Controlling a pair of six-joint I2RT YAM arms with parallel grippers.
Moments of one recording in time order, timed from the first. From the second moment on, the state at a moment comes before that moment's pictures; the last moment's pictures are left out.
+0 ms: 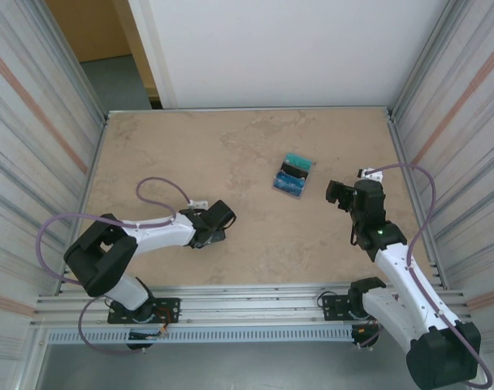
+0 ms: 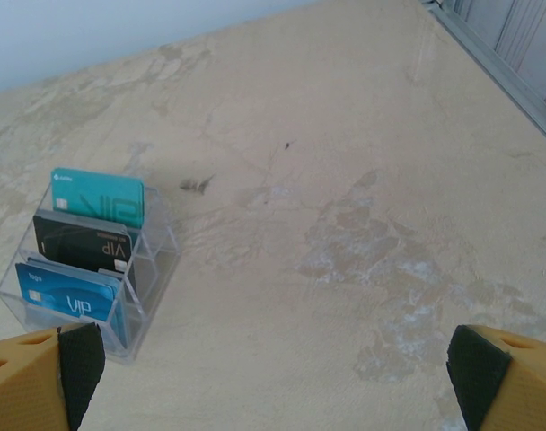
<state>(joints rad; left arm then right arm) -0.82 1.54 0.74 -0.52 -0.41 -0.96 0.22 0.81 0.56 -0.28 0.30 0.36</state>
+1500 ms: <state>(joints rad) -0.89 1.24 0.55 0.01 -0.29 -0.35 0.51 1.14 0.73 -0.33 -0.29 0.82</state>
